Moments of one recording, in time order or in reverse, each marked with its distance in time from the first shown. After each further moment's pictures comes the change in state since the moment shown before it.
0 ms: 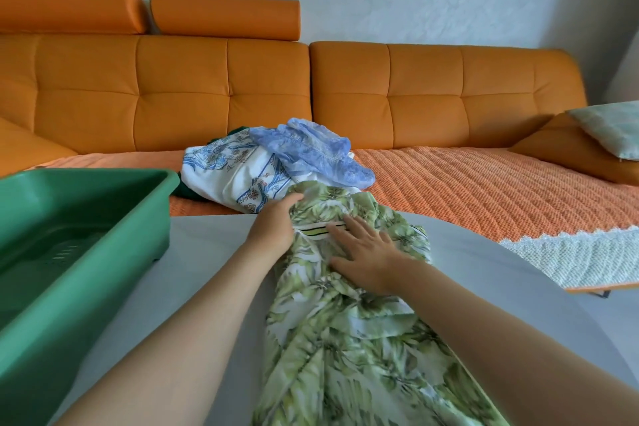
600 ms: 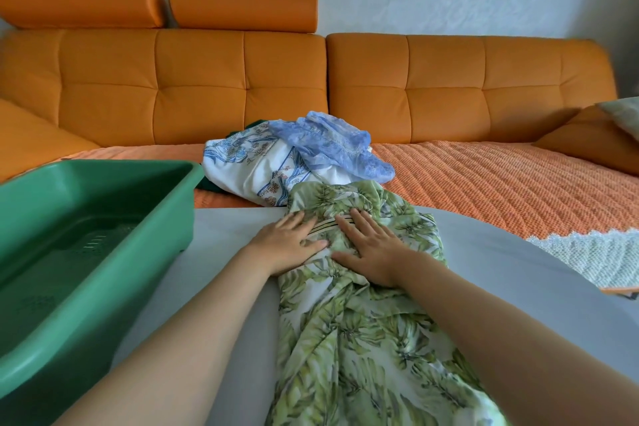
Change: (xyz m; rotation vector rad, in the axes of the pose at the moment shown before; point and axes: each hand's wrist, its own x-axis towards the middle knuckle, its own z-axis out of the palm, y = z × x) left_hand -0.010 -0.047 0.001 0.476 -0.454 0.085; right_hand 0.027 -0.011 0.018 -0.079 -0.031 -0.041
